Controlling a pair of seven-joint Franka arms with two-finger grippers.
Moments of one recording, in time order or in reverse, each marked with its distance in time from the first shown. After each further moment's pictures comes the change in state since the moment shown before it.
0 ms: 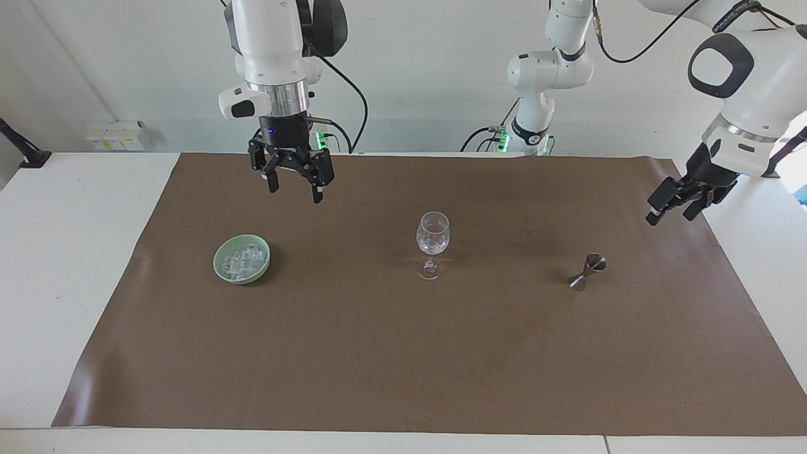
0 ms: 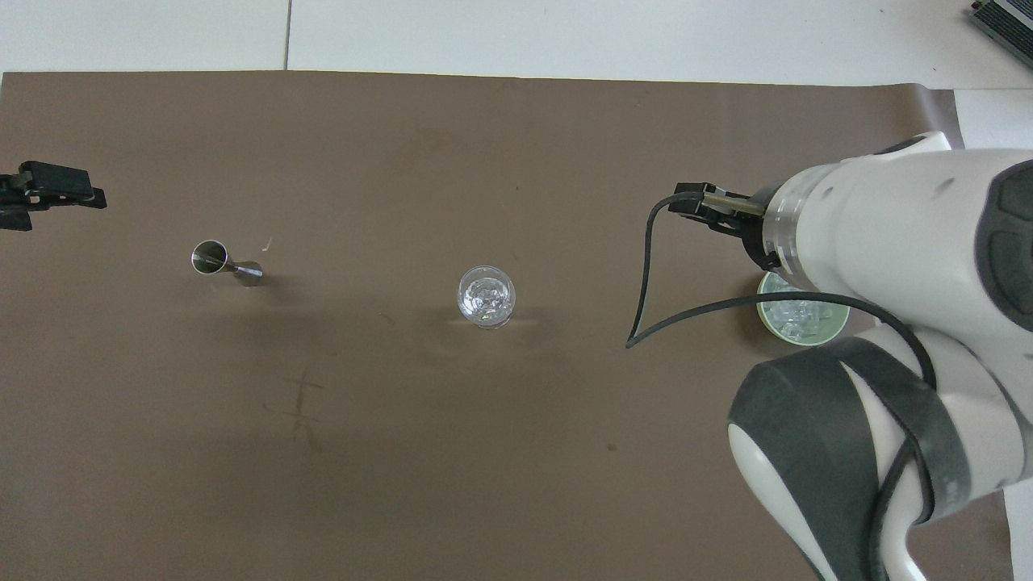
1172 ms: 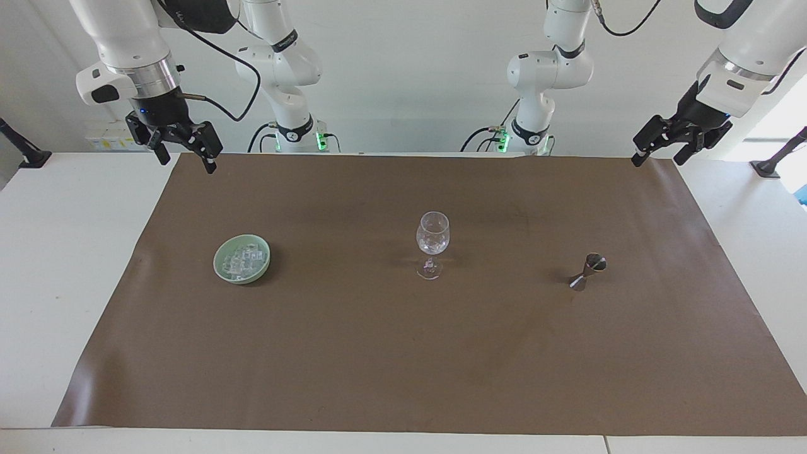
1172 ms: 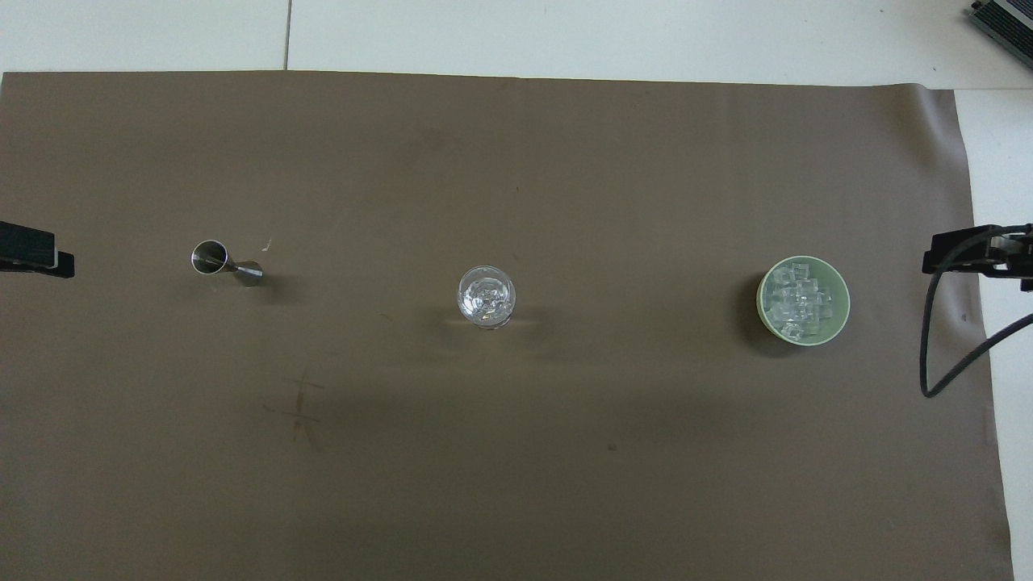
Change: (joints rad) left arm -0.008 -0.064 -0.047 0.116 0.055 -0.302 -0.001; right arm -0.006 -0.065 -0.317 0.023 0.062 -0.255 -0.513
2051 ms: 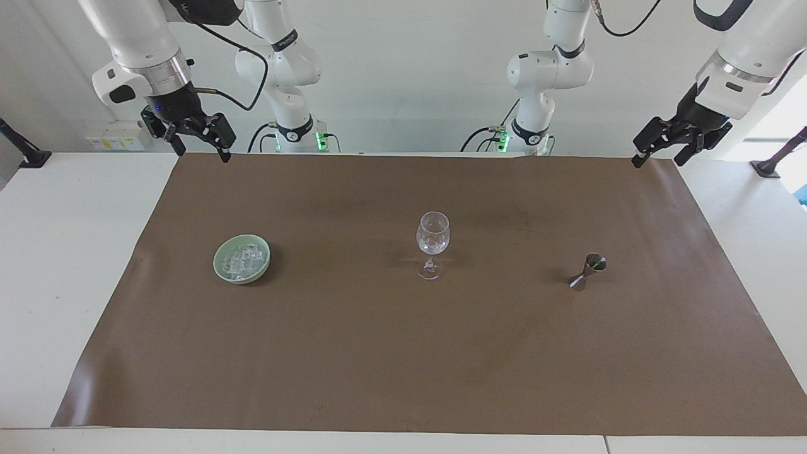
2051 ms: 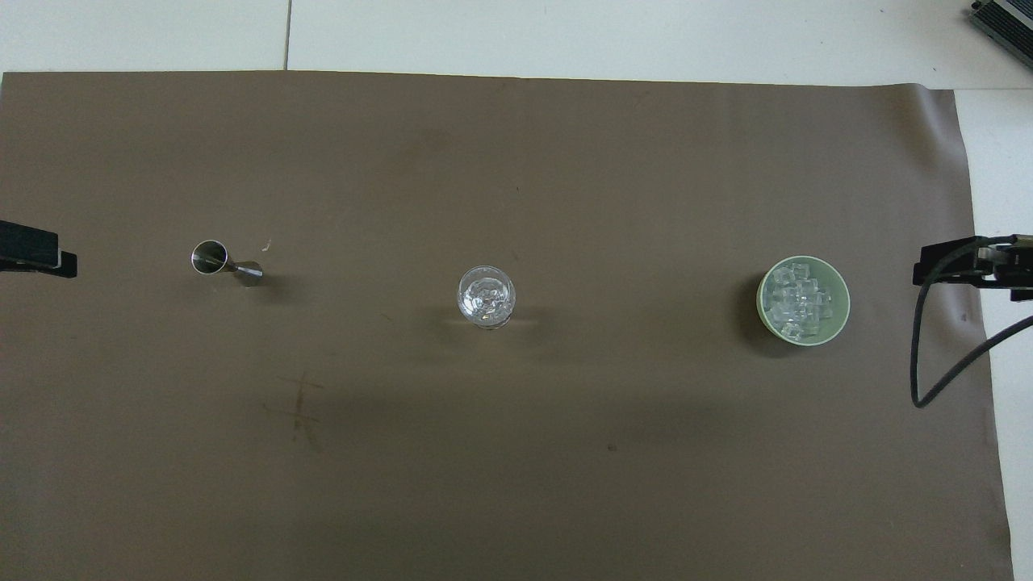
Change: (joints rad) left arm 0.001 -0.002 0.005 -0.007 0.004 0.004 0.000; right arm 0.005 -0.028 0.006 -0.017 0.038 -0.088 -0.001
